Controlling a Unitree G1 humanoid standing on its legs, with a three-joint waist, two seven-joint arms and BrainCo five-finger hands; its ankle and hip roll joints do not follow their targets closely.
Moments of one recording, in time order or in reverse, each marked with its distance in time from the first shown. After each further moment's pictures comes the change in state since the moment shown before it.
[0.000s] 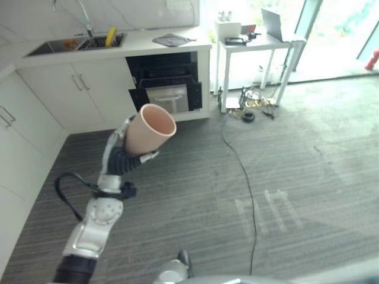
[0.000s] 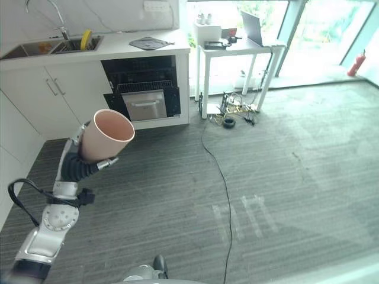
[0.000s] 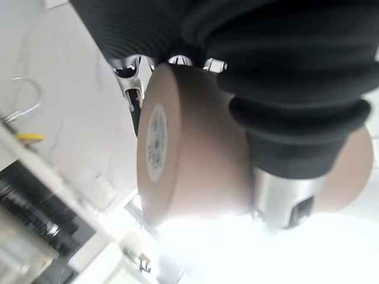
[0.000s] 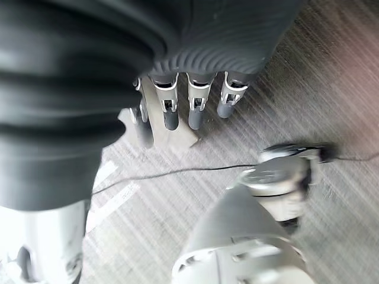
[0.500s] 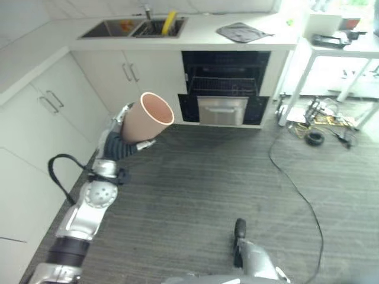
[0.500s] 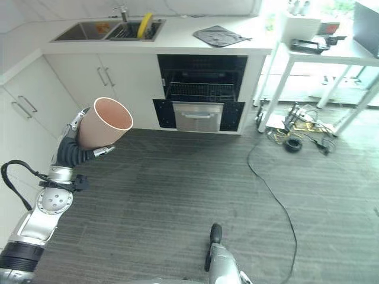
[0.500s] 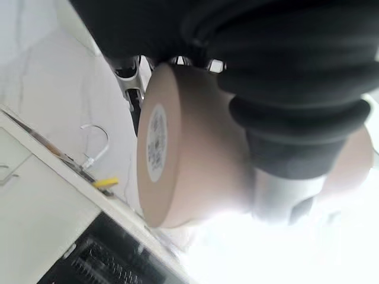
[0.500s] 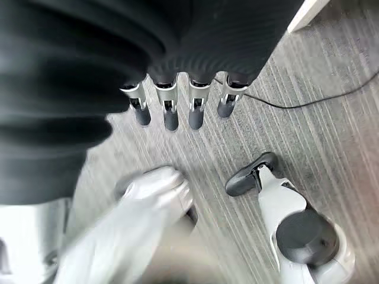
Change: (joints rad) left arm -0.082 -0.018 -0.055 0.082 -0.031 0.028 0.001; right arm 0.004 0.026 -0.097 0.018 0.041 -0.010 -0.024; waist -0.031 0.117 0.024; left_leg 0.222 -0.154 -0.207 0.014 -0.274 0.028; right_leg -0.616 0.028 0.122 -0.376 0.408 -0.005
